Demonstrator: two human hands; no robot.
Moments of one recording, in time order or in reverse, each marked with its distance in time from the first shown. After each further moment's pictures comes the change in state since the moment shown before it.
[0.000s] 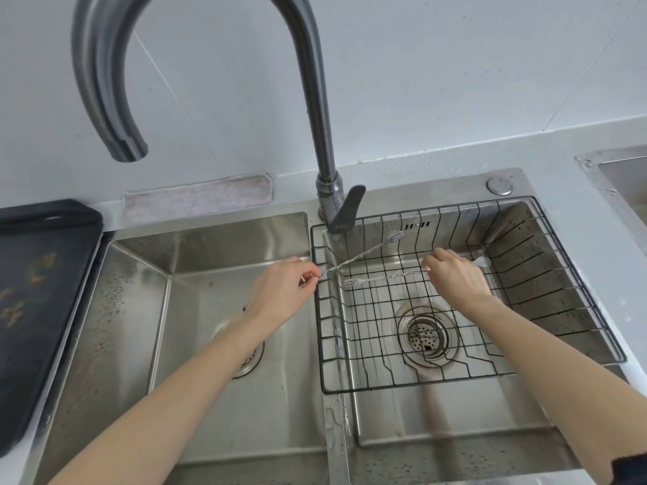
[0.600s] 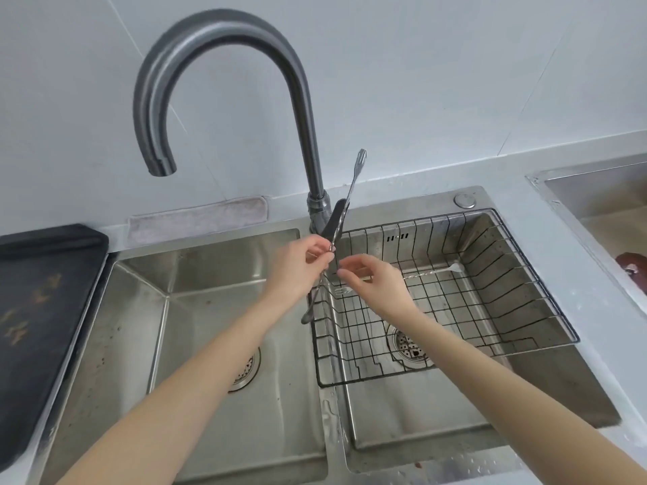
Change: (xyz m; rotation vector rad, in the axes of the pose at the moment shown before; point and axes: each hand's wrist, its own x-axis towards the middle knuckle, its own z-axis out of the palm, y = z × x) left_hand -0.012 0.047 -0.032 -0.470 0.142 0.063; right_hand -0.049 -0.114 -0.074 0.970 0.072 0.040
